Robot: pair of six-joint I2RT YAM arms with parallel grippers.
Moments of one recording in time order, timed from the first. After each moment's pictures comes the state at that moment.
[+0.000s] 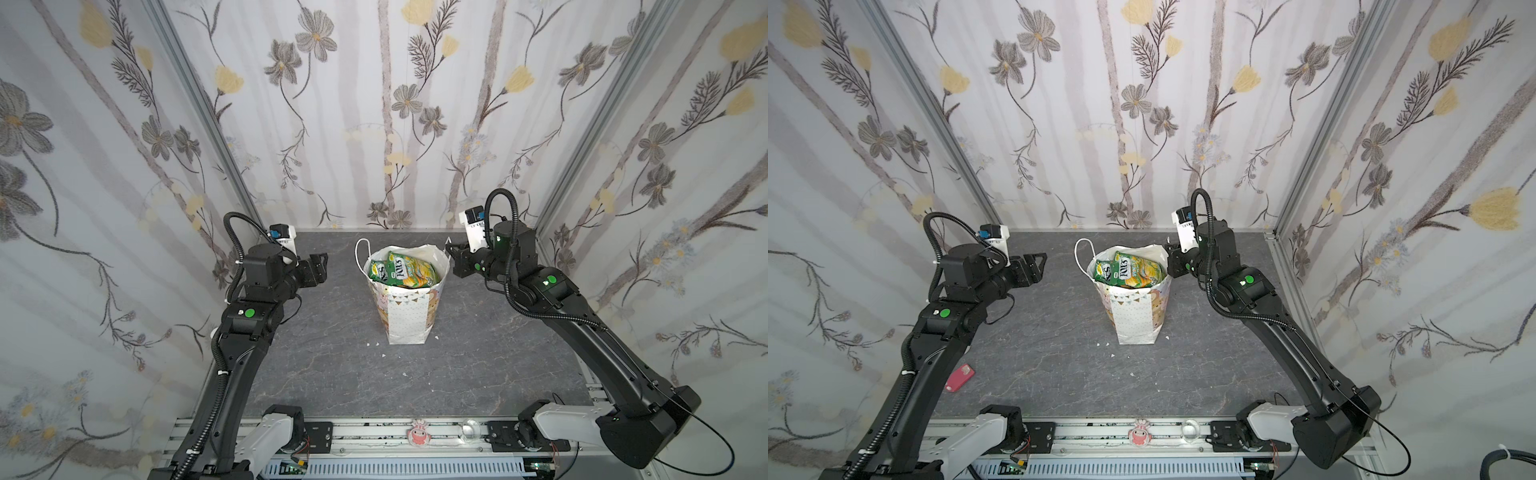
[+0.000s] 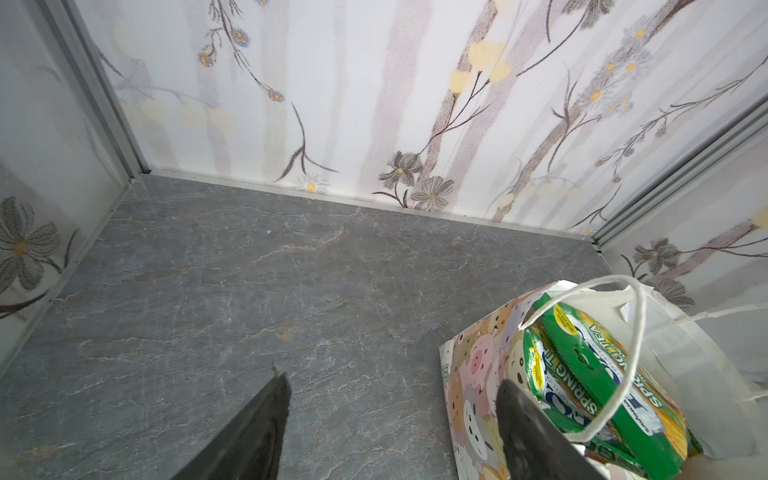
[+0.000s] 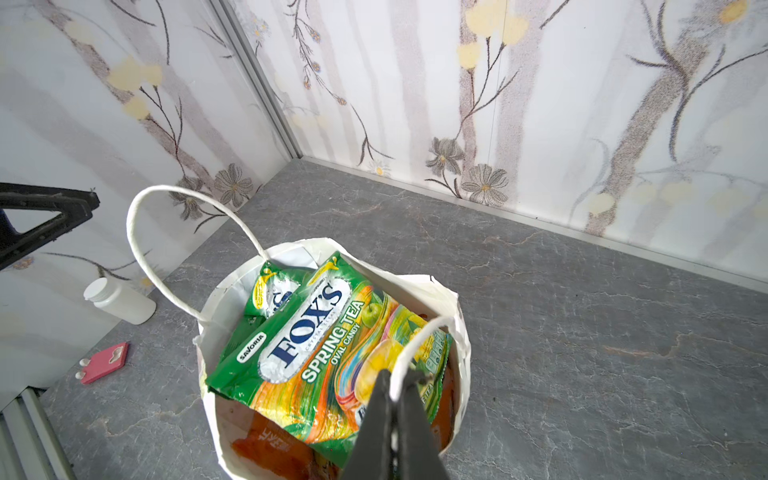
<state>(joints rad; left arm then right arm) -0.12 1.01 1.13 -0.51 0.17 -0.29 0.53 1.29 1.40 -0.50 -0.10 0.15</state>
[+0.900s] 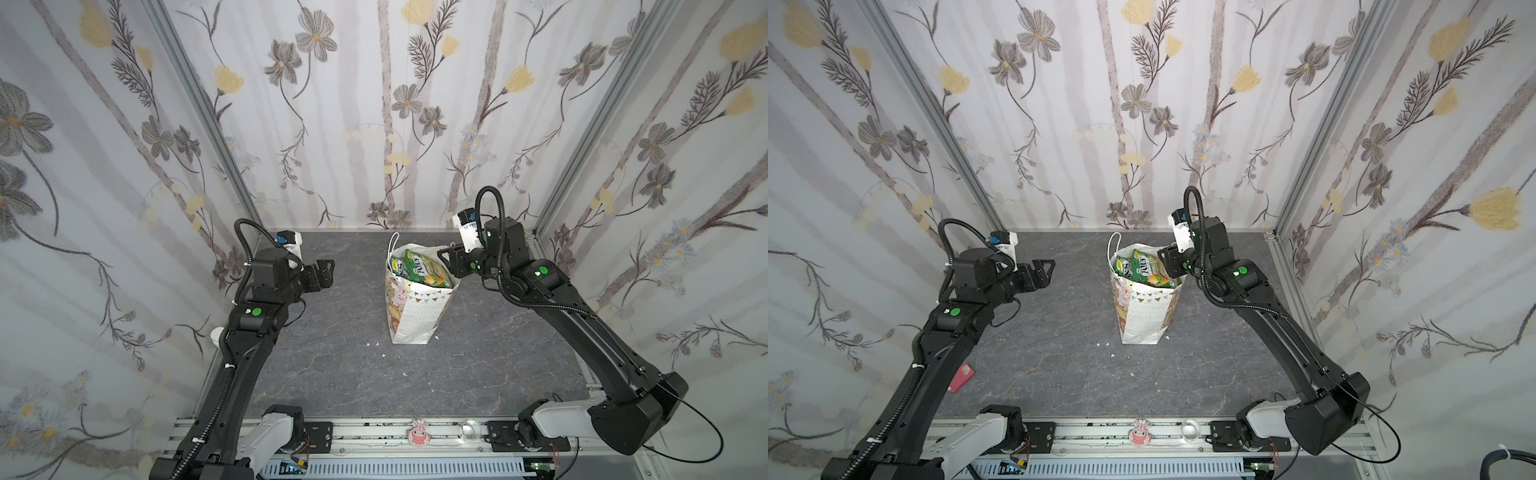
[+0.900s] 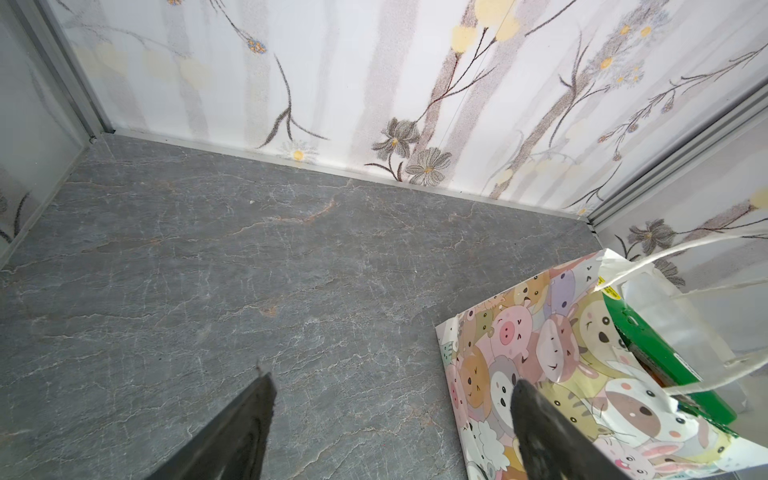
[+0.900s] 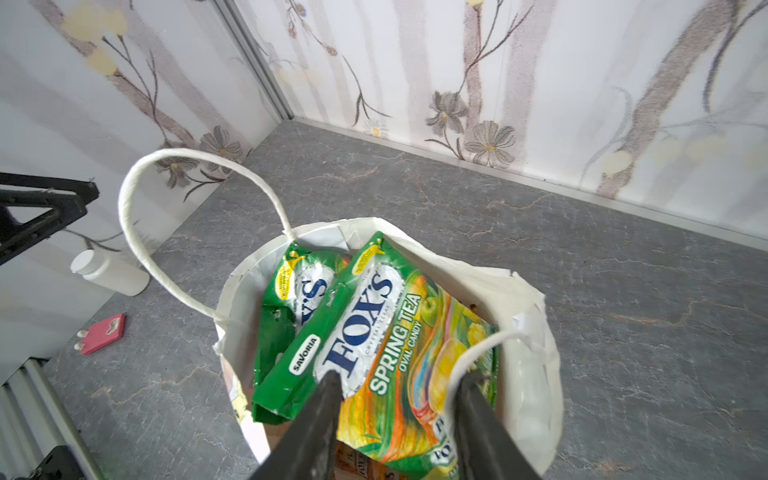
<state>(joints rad) -0.12 1.02 1.06 -0.48 0.19 -0.31 0.52 1.34 1.45 -0.60 -0.10 0.15</state>
